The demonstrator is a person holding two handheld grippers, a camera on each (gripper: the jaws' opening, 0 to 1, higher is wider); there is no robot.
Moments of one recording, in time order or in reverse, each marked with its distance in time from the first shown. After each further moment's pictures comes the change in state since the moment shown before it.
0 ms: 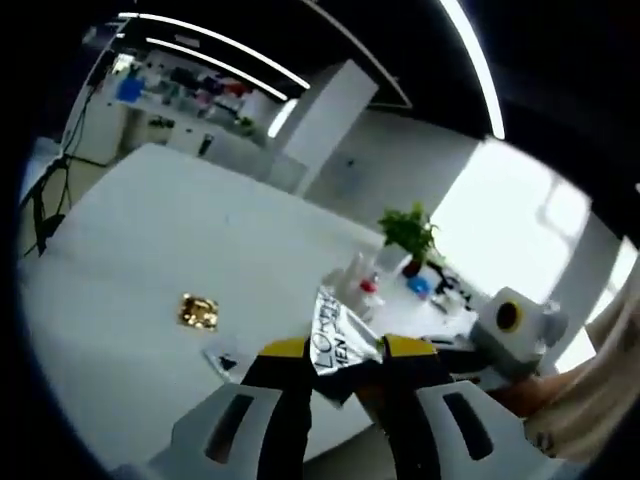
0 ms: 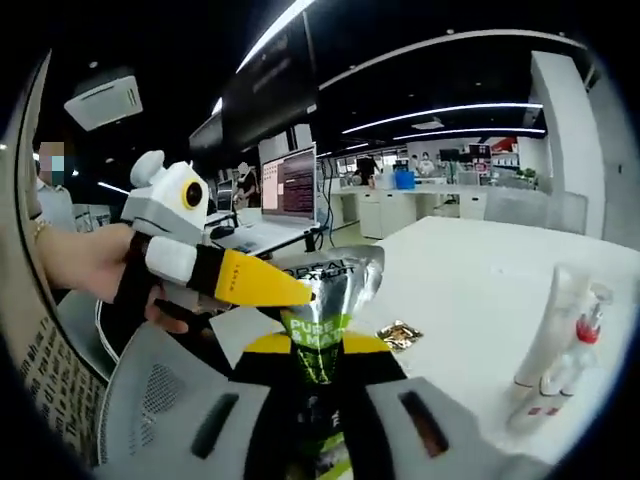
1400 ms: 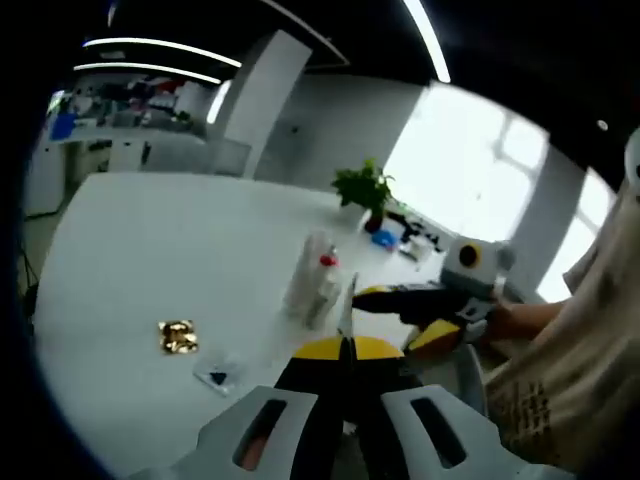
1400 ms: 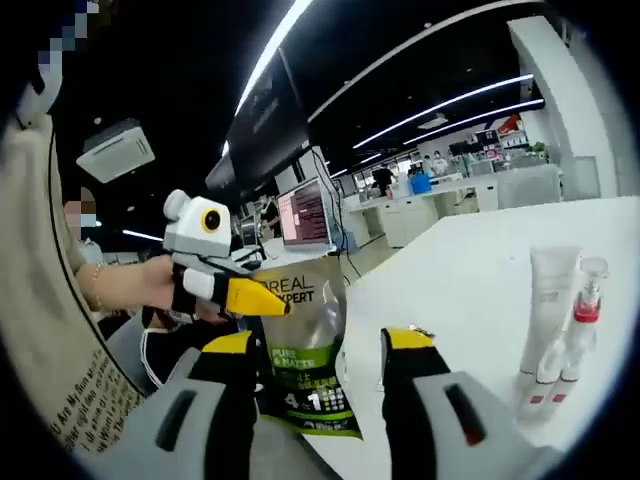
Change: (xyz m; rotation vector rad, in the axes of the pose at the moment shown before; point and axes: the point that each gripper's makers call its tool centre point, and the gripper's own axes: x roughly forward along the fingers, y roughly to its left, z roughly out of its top) left arm 0.002 -0.037 -0.001 0.257 0.225 -0.218; right arm -0.050 -0.033 0.035 0.230 -0.149 0.173
